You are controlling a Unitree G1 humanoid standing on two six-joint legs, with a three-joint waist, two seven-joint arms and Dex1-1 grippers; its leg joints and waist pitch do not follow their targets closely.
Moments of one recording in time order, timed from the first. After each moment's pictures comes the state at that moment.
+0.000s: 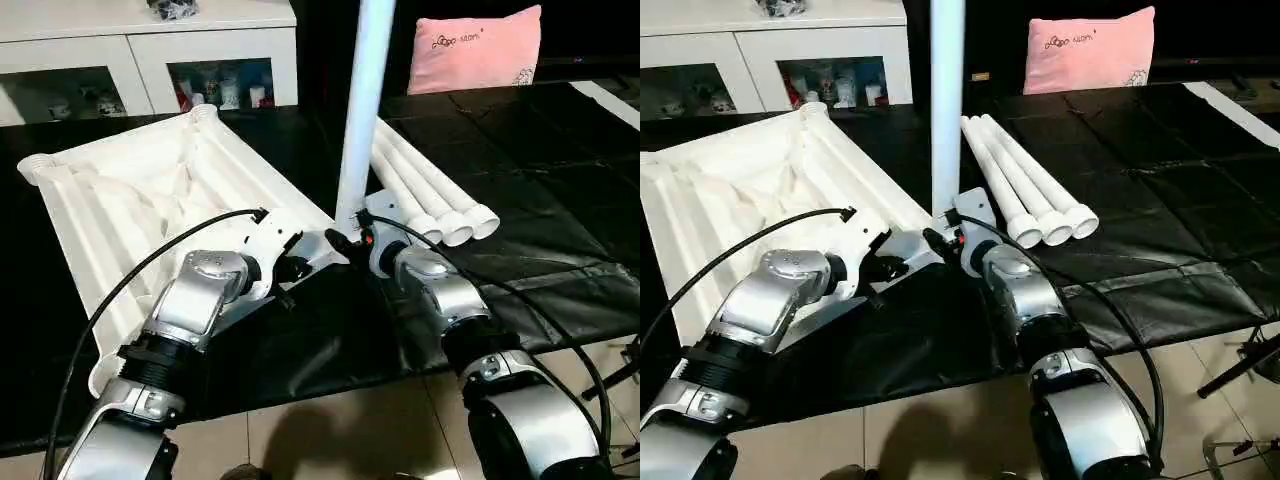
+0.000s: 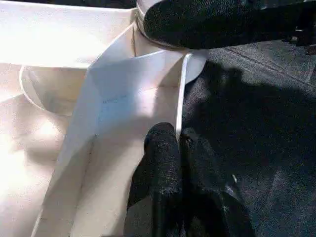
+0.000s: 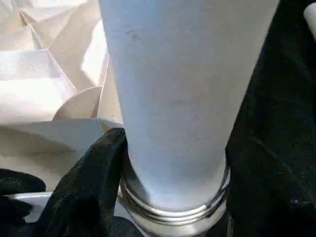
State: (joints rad) left arm -0.58 0.24 -0.18 0.34 0.06 0.63 -0.73; right arm -0.73 -0.02 0.04 0.89 0.07 0.10 0.43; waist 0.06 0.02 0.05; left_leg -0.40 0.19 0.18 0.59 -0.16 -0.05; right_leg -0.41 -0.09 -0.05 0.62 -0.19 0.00
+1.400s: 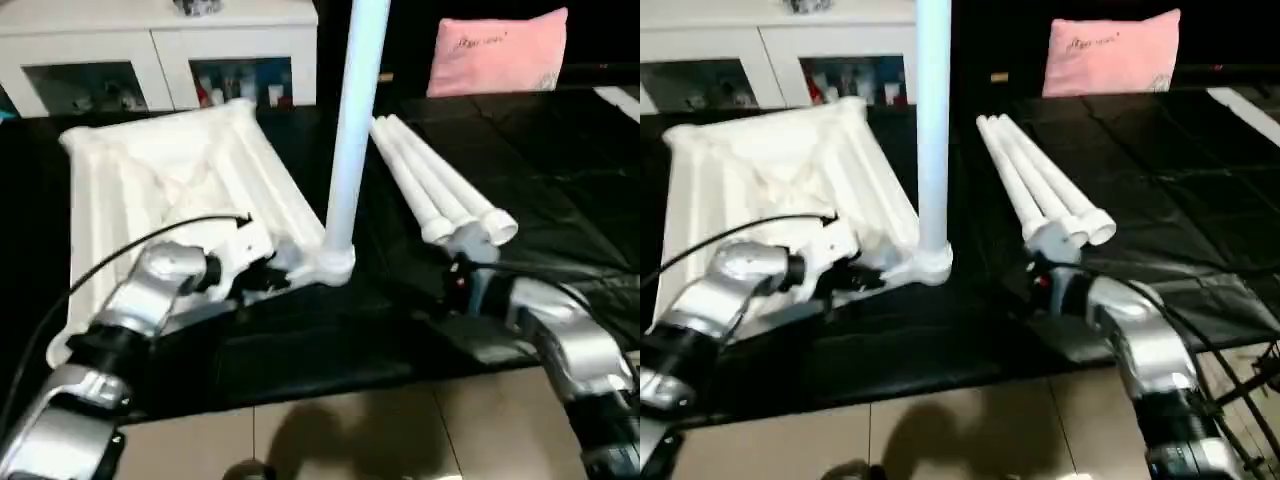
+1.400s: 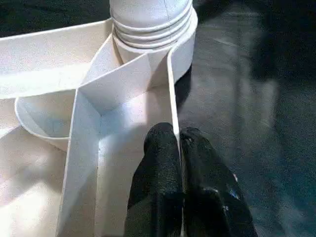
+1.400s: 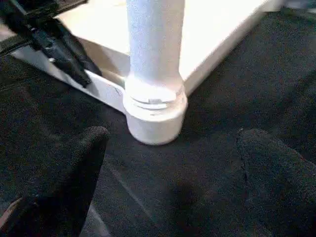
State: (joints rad) left arm -0.61 0.48 -0.28 0.56 0.04 0.08 -1.14; right arm -0.37 -0.43 0.10 0.29 0.22 0.22 0.96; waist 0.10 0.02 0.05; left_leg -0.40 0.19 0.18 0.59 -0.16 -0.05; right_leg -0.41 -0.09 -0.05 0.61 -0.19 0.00
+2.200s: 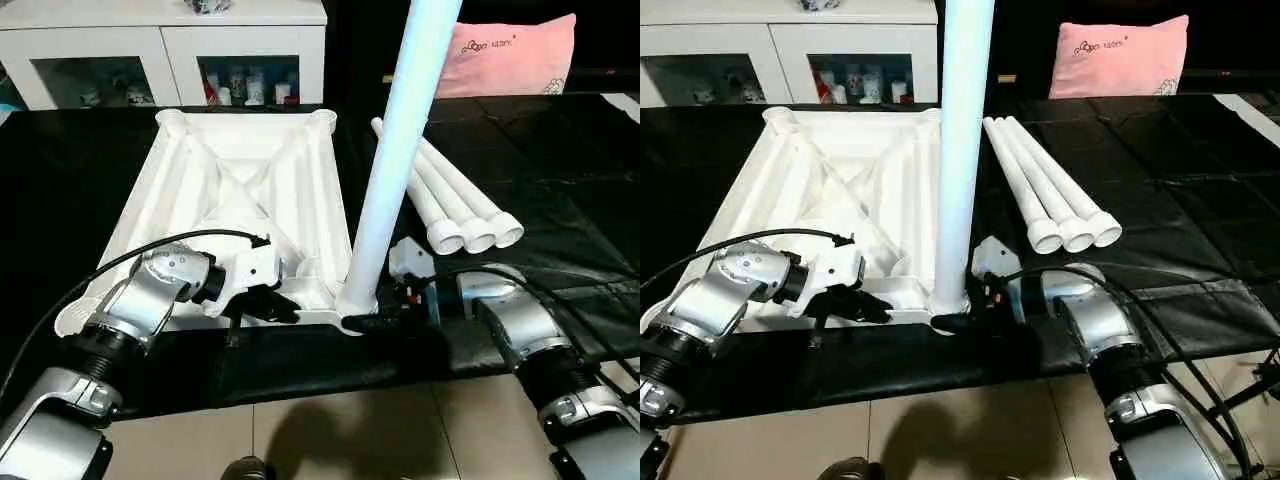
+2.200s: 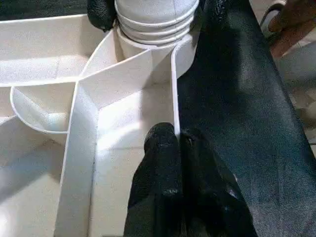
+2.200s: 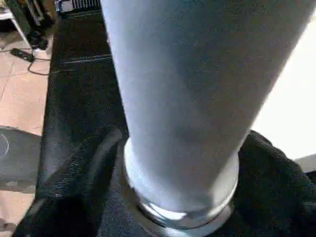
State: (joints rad) left arm -0.59 0.52 -0.35 0.46 0.02 0.06 -1.35; right arm -0.56 -0.35 0.27 0.62 0.14 0.01 1.25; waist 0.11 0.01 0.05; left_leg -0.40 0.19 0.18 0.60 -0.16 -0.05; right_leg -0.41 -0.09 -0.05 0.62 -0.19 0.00
